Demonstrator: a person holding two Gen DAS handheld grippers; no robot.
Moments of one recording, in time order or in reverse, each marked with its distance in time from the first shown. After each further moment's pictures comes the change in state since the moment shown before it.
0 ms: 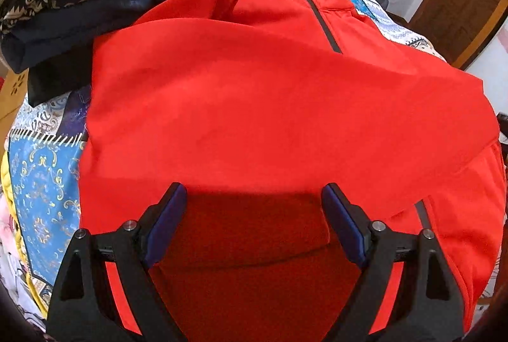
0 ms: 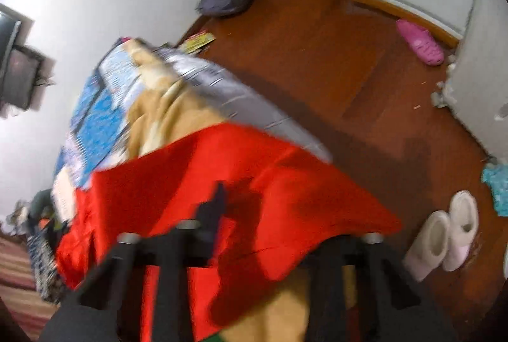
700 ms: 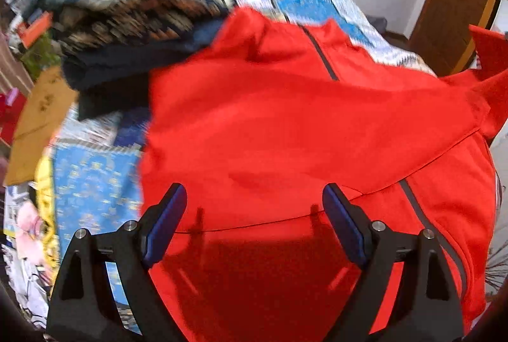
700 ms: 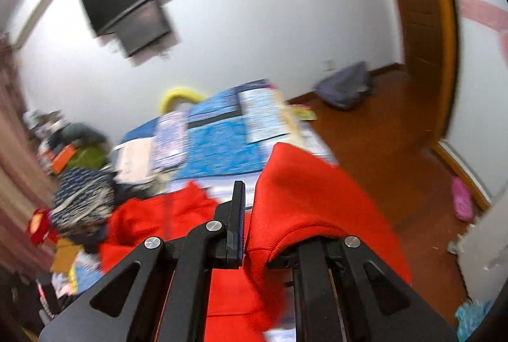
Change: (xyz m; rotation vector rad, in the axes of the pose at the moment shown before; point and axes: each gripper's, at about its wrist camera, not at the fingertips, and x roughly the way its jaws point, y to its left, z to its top) left arm -0.075 0.016 -0.024 0.047 -0.177 0.085; right arm -0.152 0.198 -0.073 -0.587 -0.286 0.242
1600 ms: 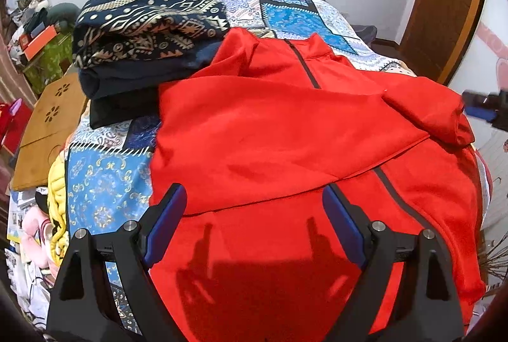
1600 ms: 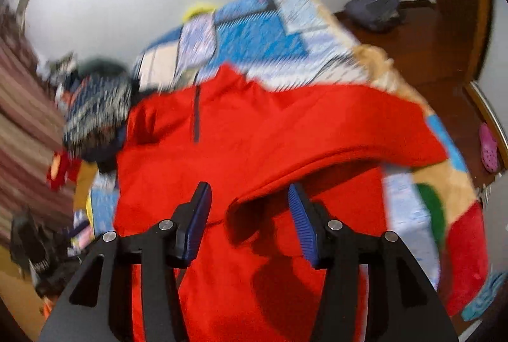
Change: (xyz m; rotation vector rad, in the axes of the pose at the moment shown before) left arm -0.032 -0.012 -0.015 0.031 -0.046 -0.028; right arm 0.039 0.015 -0.097 0.042 0.317 0.064
